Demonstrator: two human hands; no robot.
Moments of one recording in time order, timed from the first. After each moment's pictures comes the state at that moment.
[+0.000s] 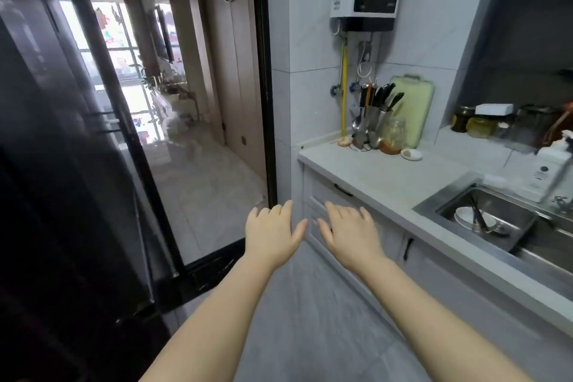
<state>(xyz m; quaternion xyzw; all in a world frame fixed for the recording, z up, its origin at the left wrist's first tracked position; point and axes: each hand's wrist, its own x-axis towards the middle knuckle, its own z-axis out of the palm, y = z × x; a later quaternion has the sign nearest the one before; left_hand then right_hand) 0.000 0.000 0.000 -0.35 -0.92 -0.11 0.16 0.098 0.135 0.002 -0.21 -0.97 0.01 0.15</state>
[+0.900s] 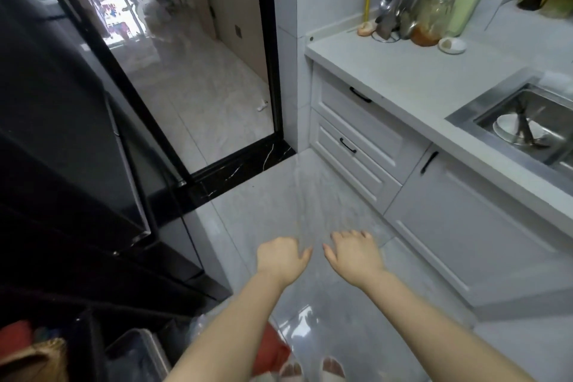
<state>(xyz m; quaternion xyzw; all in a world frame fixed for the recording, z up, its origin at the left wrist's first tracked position) 0.016 -0.025 -0.185 -0.33 -0.93 -0.04 -0.18 0.106 0.110 -0.177 -0.21 -0.97 0.05 -0.12</state>
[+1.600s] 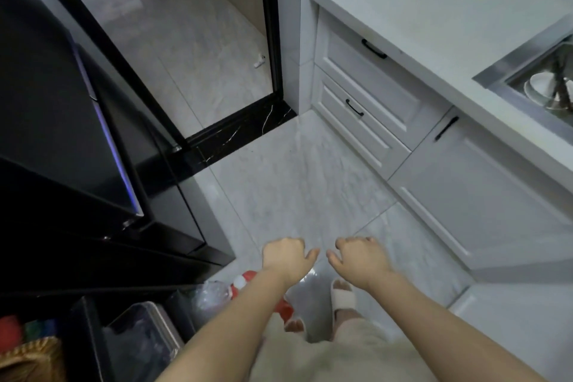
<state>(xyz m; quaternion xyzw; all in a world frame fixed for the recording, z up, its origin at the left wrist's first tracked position) 0.017 -0.040 -0.240 -0.34 -0.90 0.02 -0.26 0.113 0.094 -0.228 -0.19 -0.95 0.09 -0.23</state>
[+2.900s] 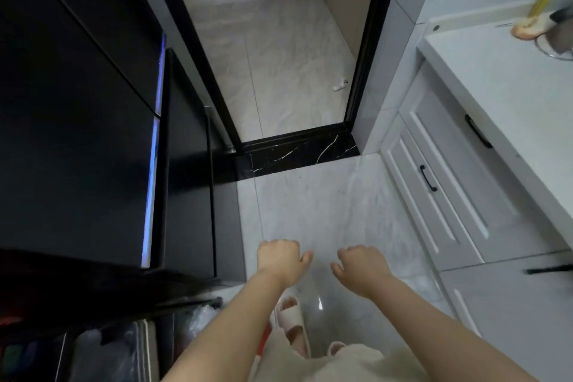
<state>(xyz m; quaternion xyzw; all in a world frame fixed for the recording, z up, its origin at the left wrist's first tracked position) -0.149 0.020 -0.223 -0.17 -0.95 0.02 -0.26 -0.105 0.191 -0.239 0.01 -0.96 0.04 -0.27</state>
